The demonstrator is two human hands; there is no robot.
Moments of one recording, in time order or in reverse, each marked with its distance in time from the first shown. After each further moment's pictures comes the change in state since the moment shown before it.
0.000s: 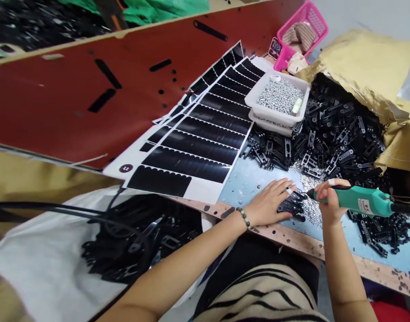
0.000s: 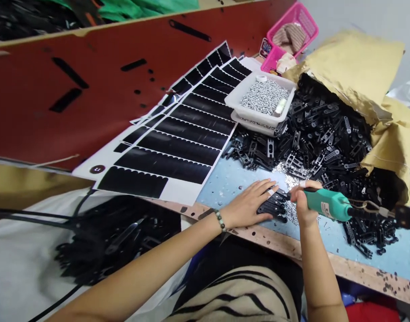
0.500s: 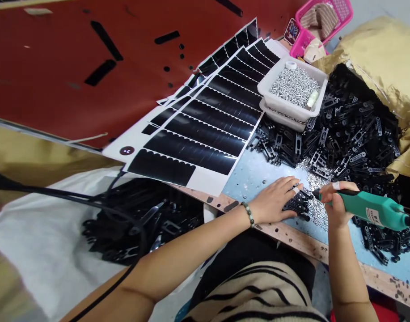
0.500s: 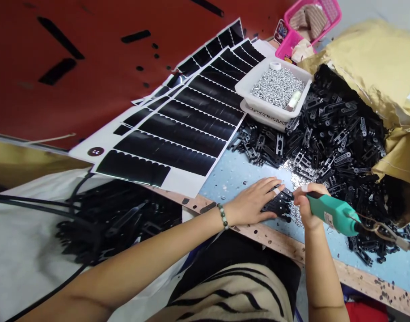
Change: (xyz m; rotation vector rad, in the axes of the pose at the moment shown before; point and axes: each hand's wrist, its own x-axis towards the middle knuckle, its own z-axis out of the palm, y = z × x) left_hand 0.000 0.002 0.002 -0.016 -0.020 -0.017; right_hand 0.002 0.006 -0.005 -0.042 -0.157 0.033
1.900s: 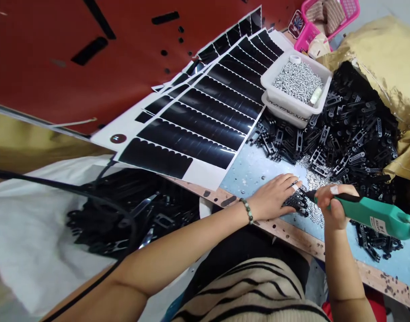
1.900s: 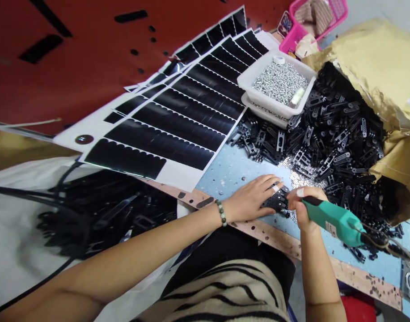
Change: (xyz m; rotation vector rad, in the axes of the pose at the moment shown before) left_hand 0.001 0.003 0.001 0.056 0.022 0.025; right_hand 0.000 -0.010 0.009 0.107 -0.129 -0.086
